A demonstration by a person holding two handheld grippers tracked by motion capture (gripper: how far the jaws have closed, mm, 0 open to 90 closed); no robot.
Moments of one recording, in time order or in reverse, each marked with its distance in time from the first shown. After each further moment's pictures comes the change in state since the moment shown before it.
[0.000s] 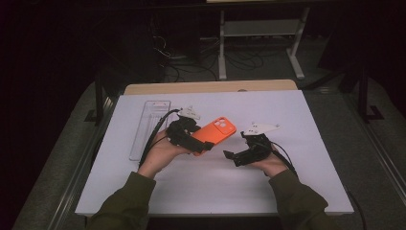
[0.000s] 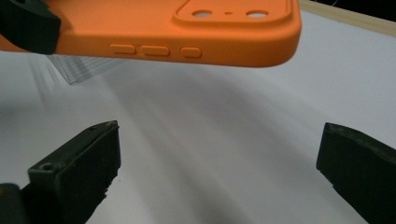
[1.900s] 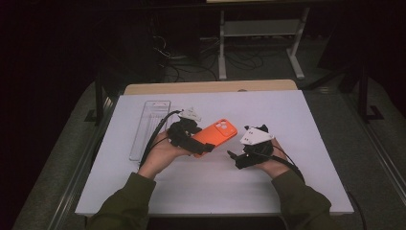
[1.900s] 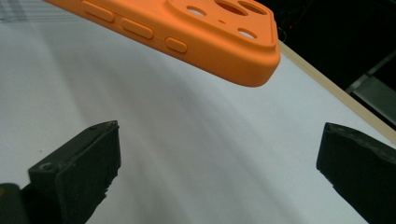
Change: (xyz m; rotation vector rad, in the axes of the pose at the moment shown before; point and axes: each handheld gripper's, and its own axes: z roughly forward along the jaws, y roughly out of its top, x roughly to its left) left arm -0.002 -0.002 0.002 0.005 -0.014 0.013; right arm 0.008 -0.003 -0.003 0.004 -0.221 -0.341
